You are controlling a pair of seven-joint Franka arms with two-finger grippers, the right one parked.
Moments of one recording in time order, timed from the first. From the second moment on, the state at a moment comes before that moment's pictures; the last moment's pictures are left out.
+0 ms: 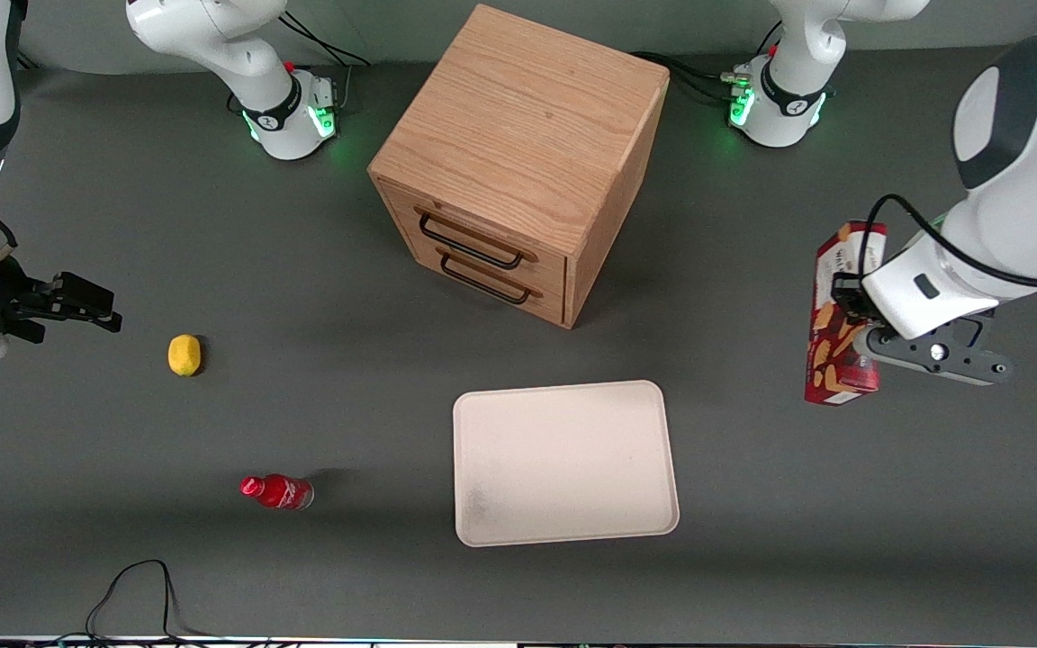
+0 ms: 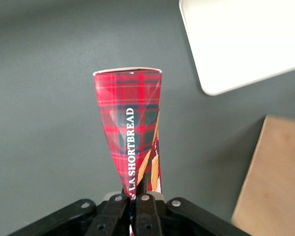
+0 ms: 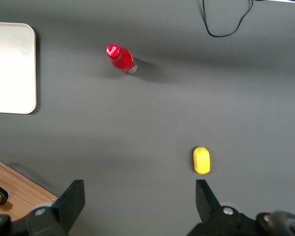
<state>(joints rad) -0.23 0.28 0.00 -1.34 -0.01 1.53 -0.04</state>
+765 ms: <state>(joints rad) -0.37 0.62 -0.07 -0.92 -0.02 1.55 -0.50</state>
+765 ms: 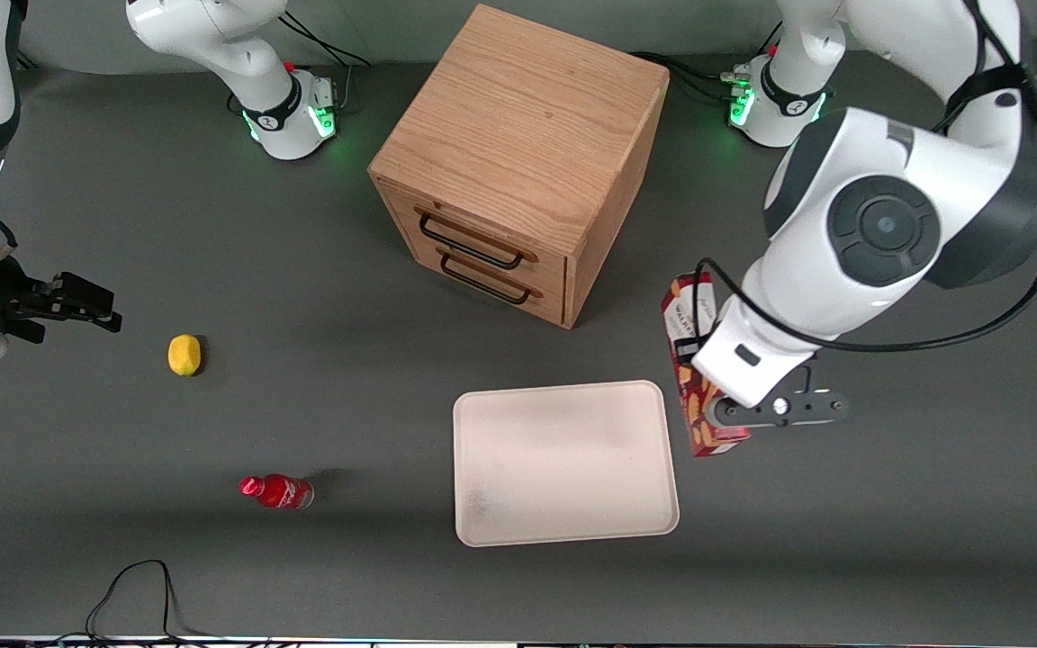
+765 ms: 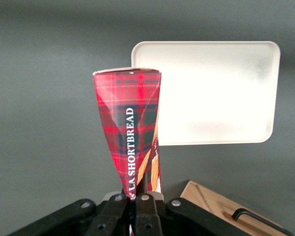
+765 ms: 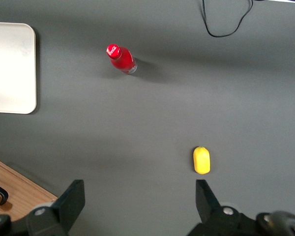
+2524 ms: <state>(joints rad) -0.37 0.98 -0.09 -0.99 0.10 1.97 -0.53</state>
